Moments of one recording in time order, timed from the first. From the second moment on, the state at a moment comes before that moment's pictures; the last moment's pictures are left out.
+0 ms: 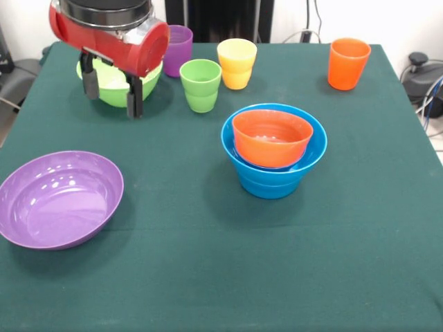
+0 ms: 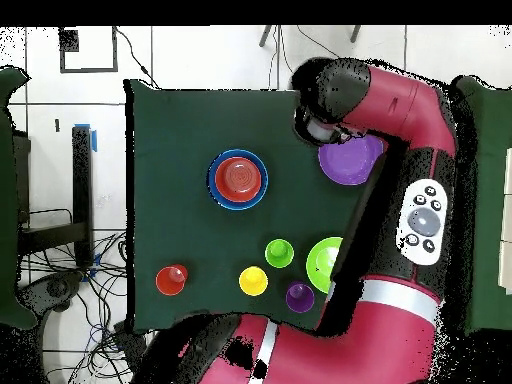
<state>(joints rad) -0.28 -0.42 -0.15 0.93 0.01 1.10 1.91</state>
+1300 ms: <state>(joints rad) -0.22 -0.57 -0.25 1.41 0.02 0.87 1.92</state>
